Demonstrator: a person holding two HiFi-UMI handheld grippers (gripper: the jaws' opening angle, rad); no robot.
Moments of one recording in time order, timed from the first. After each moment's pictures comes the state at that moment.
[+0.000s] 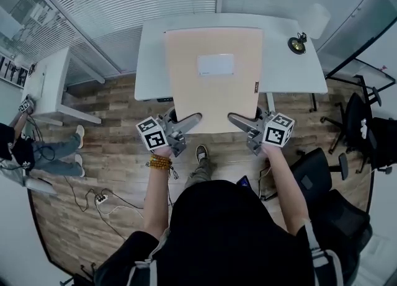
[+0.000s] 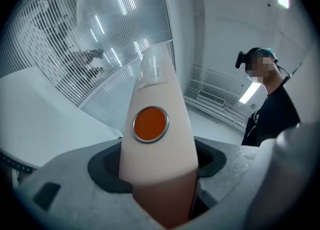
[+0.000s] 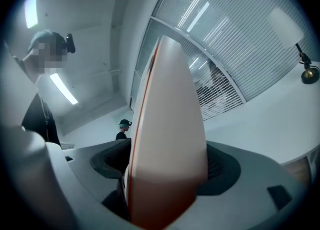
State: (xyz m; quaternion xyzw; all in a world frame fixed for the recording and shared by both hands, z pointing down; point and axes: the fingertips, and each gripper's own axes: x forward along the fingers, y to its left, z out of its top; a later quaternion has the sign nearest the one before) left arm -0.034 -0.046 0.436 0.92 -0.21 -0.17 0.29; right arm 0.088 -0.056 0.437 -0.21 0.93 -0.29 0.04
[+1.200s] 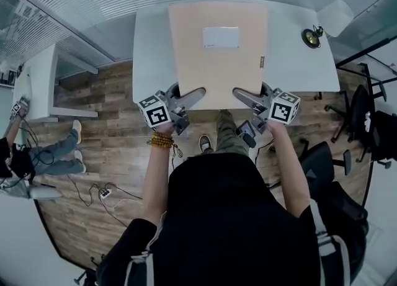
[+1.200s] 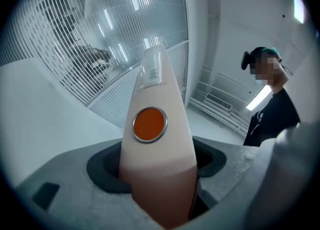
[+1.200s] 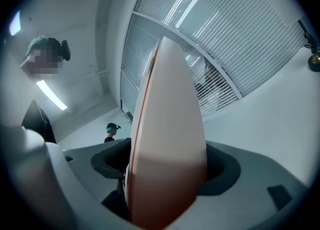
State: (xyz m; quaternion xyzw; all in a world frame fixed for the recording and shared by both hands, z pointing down) left arm -0.071 -0.192 0.483 0.91 -0.21 -0.16 0.33; right arm 0.053 -0.198 0.482 -0.23 0.92 -0.33 0.03
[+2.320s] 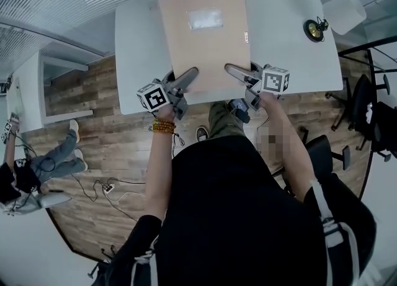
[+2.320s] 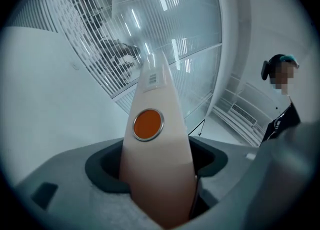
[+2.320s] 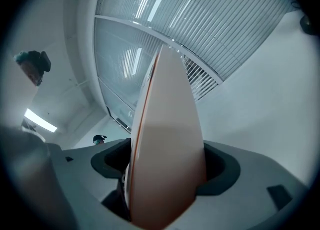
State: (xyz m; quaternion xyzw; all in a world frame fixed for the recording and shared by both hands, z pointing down) left arm -0.054 -0.330 0.572 0.84 -0.28 -0.16 0.43; right arm 0.076 -0.342 0.566 -0.24 0.86 -0.44 0.02
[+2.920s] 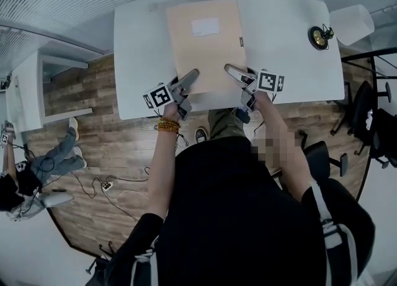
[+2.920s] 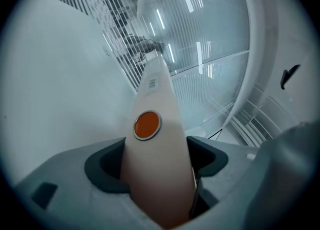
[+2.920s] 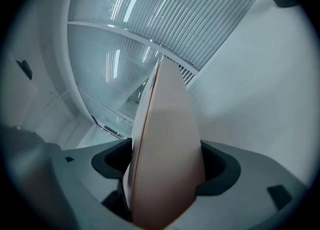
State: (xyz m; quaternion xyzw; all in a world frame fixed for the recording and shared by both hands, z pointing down) left arm -0.054 -0.355 0.644 0.77 -0.33 -0.16 0.52; right arm 0.089 -0.375 0.637 -0.29 0.80 -0.52 0.01
